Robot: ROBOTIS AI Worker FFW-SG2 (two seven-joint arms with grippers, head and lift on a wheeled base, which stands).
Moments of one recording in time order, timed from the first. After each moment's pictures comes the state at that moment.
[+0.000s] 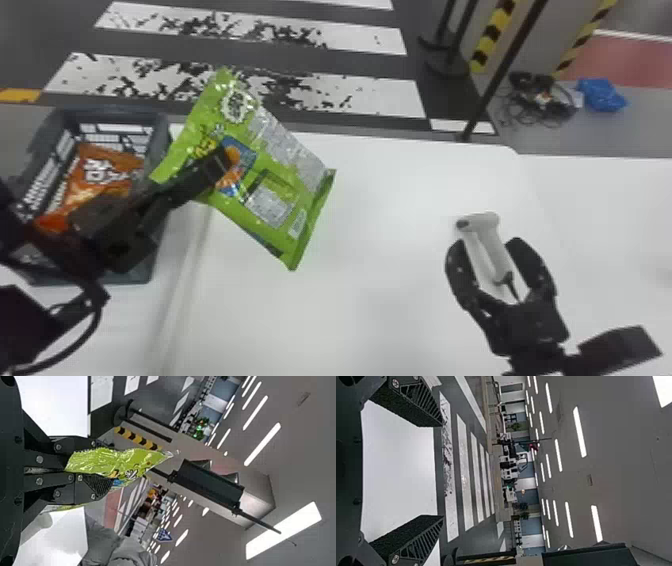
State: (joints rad) left arm 0.39 0.06 0.17 -2.22 0.52 0.58 -0.68; right arm 0.71 -0.15 -0.09 -1.90 -0.33 -0.39 0.22
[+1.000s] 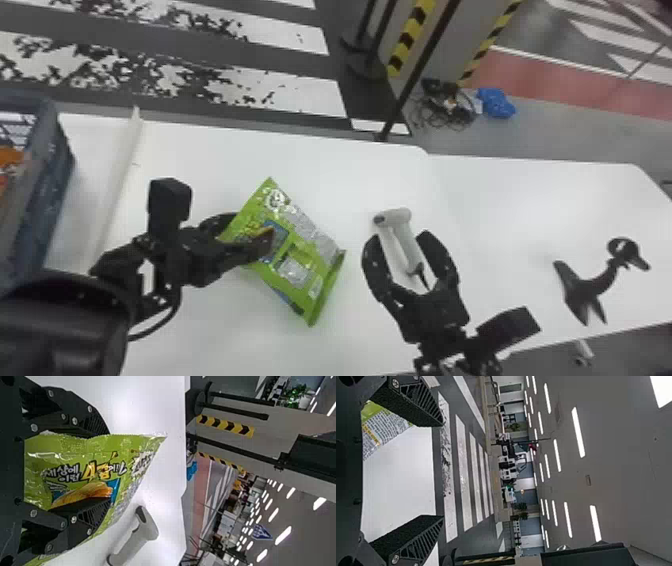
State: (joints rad) left arm 0.02 0.03 -0.34 -1.54 0.12 0.43 -0.48; right arm 0.72 -0.14 -0.09 -1.91 -0.33 -0.40 0.22
